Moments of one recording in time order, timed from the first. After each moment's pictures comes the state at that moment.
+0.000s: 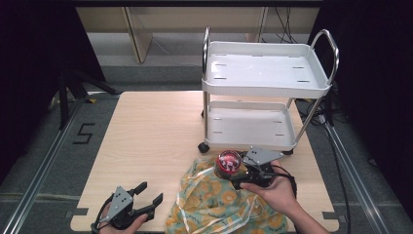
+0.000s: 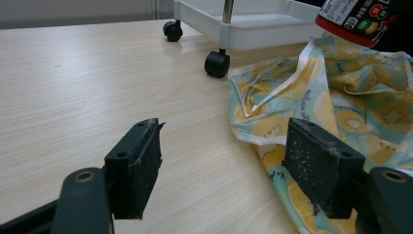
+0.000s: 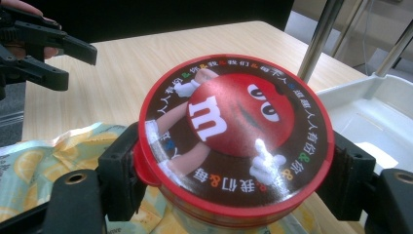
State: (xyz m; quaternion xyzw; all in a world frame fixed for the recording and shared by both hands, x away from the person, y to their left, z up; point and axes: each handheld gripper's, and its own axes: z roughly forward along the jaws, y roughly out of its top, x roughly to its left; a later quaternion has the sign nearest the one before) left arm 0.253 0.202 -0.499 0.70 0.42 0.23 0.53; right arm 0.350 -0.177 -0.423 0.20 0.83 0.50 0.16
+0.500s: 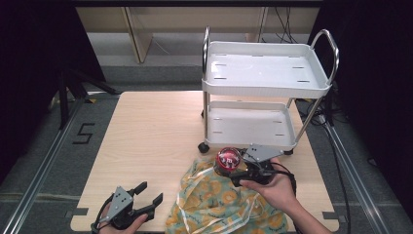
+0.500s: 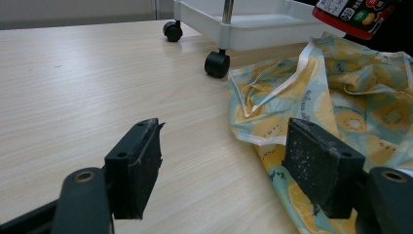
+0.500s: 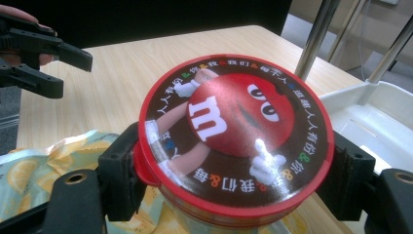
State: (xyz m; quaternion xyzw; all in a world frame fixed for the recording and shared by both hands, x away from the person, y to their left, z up) left arm 0.252 0.202 -0.498 0.70 0.42 0.23 0.53; right arm 0.354 -0.175 -0.418 0.20 0.82 0.50 0.17
